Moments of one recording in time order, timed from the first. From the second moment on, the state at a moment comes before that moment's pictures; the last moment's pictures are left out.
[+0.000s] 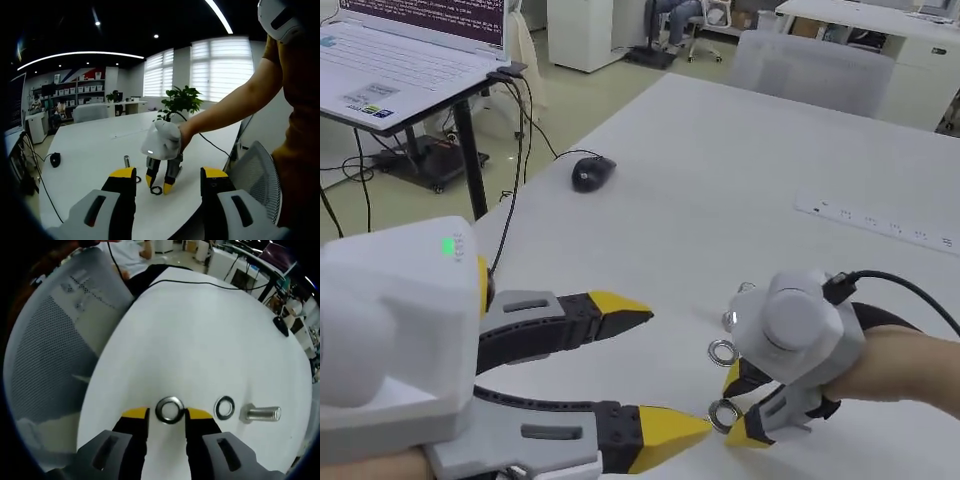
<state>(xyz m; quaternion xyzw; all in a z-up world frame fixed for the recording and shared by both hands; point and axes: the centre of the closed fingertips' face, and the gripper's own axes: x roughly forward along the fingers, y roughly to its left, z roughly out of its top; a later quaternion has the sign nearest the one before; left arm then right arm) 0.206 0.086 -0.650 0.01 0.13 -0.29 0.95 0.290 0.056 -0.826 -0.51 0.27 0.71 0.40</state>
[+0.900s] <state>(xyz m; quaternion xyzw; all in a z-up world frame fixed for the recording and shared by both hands) 0.232 0.086 -0.660 0.00 0.12 -0.31 0.94 0.293 0.057 -0.831 -0.50 0.29 0.71 0.41</state>
